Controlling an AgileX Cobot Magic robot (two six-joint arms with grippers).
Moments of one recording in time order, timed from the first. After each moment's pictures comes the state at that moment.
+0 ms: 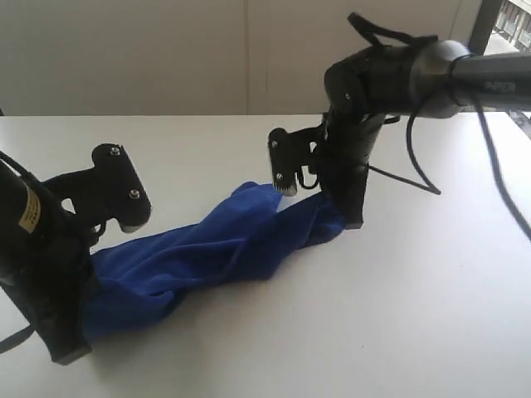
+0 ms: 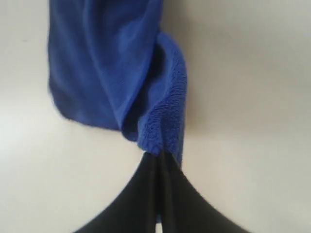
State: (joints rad) left arm -0.76 1.25 -0.88 0.22 0.94 0.25; right arm 0.33 2.01 -1.54 -0.23 0.86 -1.04
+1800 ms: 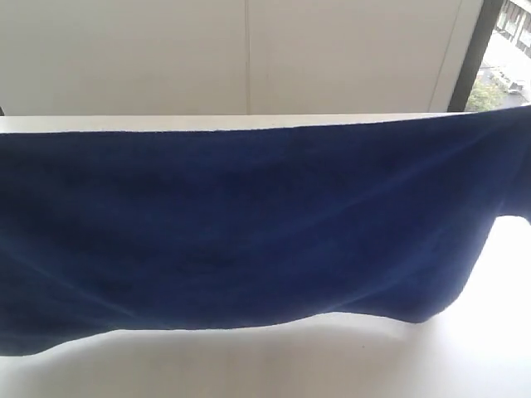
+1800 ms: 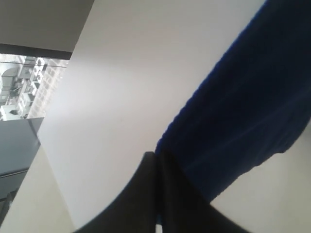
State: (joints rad) left arm -0.76 0.94 -1.08 0.65 1.32 0.17; right arm 0.03 1.14 -1.30 -0.04 1.22 -0.44
